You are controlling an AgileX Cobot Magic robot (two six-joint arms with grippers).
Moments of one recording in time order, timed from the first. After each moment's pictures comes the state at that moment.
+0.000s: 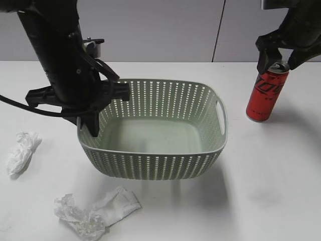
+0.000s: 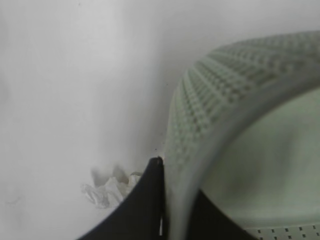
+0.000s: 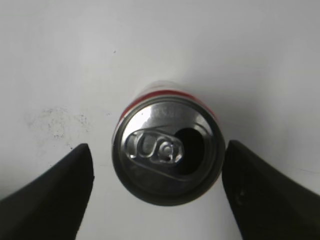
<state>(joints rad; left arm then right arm) -0.61 1.79 -1.35 -0.13 1.15 -0.50 0.16 1.98 -1.68 0.00 1.04 -0.05</state>
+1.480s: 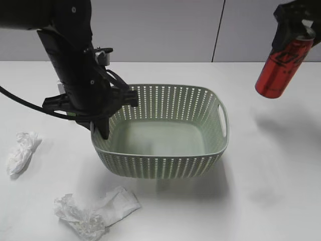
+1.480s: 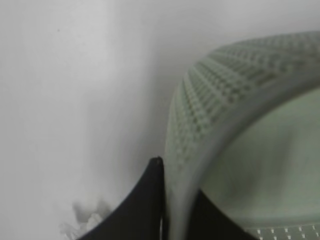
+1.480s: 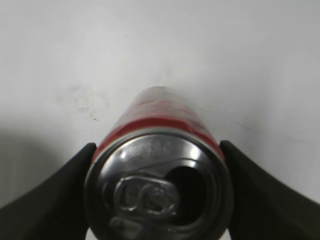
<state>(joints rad) -0.61 1.85 -1.35 -0.13 1.05 -0.50 0.16 1.84 -1.69 0.04 1.15 -0.06</state>
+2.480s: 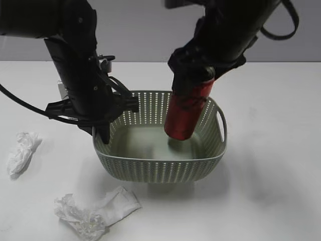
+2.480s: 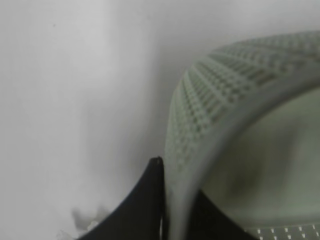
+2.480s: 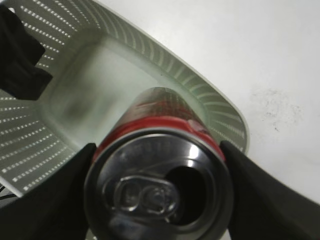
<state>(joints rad) -0.61 1.90 -1.35 -0.14 1.04 -0.50 0.65 1.73 -1.48 0.09 1.00 -0.01</state>
